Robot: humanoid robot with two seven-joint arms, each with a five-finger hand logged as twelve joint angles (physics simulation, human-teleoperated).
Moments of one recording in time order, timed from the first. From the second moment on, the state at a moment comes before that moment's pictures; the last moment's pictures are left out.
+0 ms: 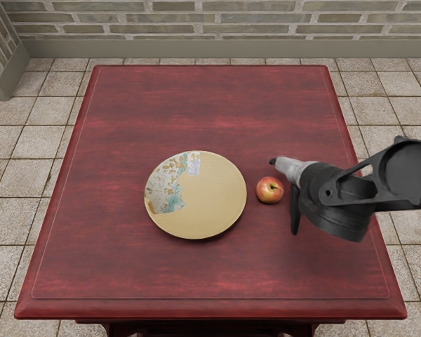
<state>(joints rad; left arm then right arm) -0.02 0.00 0.18 -0.15 0.17 0.02 0.45 1.76 -0.27 -0.76 1.72 -0.21 -0.60 -0.50</state>
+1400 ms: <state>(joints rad) -0.02 0.00 0.18 -0.15 0.17 0.02 0.45 1.79 0.00 -0.94 1.43 0.13 -0.61 -0.49</state>
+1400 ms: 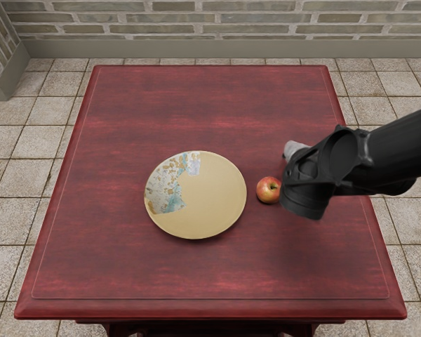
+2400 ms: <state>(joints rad) -0.02 0.00 0.18 -0.15 0.17 0.02 0.45 1.72 0.00 -0.87 1.42 0.06 -0.62 -0.44</state>
